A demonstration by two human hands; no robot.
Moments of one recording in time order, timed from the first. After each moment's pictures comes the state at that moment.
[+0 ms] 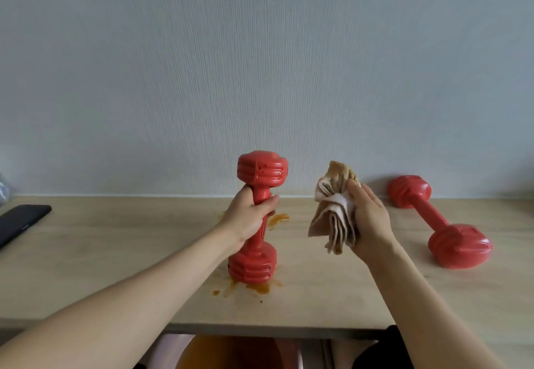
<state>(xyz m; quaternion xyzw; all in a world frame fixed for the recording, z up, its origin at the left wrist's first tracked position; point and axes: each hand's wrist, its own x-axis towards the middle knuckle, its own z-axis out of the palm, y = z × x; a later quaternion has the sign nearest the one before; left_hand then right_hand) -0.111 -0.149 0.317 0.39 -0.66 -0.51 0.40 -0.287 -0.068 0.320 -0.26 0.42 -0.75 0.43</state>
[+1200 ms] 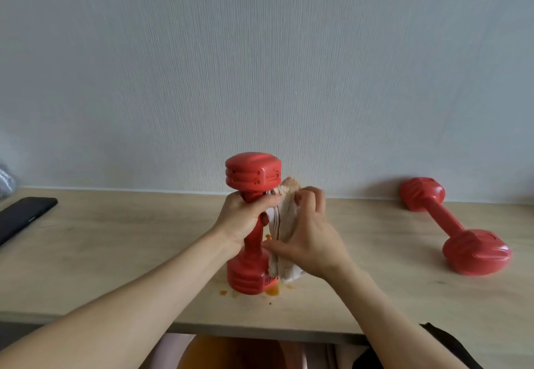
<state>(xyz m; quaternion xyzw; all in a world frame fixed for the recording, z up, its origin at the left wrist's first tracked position) -0.093 -0.152 0.311 0.37 -0.57 -0.57 0.46 -0.214 -0.078 0.304 -0.66 0.66 -0.35 0.09</state>
